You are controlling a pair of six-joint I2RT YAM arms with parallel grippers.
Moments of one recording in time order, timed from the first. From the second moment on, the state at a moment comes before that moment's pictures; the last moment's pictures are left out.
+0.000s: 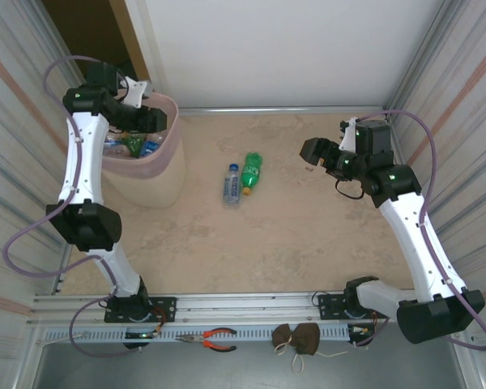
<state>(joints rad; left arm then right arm) 0.02 1.83 2.13 -1.29 0.47 0.10 0.24 1.13 1.28 -0.74 -0.35 0.65</state>
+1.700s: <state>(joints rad) -0.47 1.74 2.13 -1.19 0.15 -0.05 0.24 1.11 1.28 -0.75 -0.34 0.65</state>
